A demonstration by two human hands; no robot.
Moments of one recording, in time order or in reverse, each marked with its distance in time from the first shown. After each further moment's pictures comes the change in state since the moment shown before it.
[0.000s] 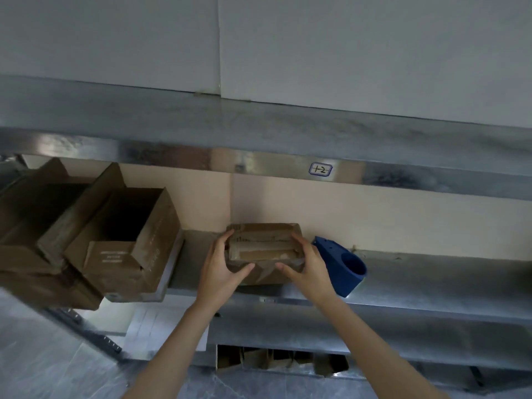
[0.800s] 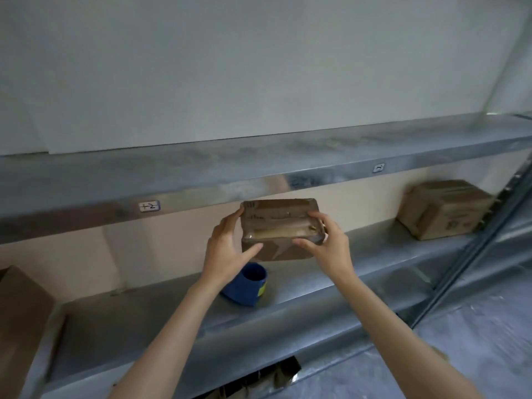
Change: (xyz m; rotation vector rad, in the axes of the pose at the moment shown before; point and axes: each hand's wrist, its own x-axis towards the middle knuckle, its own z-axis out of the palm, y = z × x) left_hand 0.029 0.187 0.152 0.059 -0.266 0.446; right_hand -0.056 0.040 -0.242 0.012 0.556 0.062
